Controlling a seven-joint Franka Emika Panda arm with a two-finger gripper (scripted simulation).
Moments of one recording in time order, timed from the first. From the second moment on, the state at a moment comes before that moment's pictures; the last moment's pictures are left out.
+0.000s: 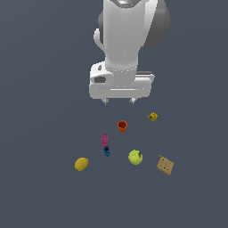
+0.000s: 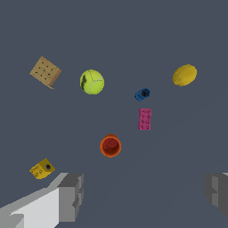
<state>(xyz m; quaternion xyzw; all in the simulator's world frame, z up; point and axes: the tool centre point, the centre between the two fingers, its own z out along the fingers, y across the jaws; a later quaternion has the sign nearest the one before) -0.005 0.020 0.291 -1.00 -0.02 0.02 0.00</state>
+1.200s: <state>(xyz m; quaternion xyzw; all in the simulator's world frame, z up) -0.028 0.041 0.144 -0.98 0.22 0.01 0.00</state>
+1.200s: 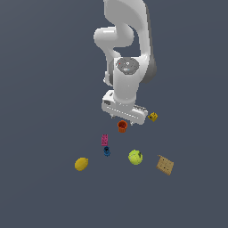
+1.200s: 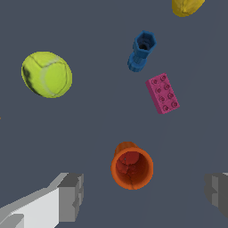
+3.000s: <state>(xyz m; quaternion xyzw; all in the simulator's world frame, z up) -0.055 0.048 0.042 -0.95 0.32 0.00 0.00</state>
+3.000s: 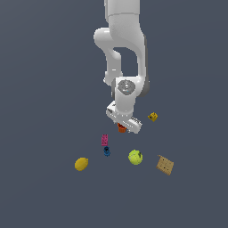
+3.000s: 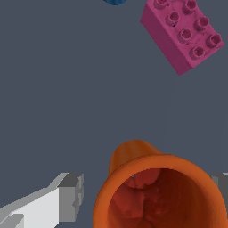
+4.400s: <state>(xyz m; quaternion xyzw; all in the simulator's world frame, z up) -0.054 0.071 0.084 -0.95 0.32 0.00 0.00</state>
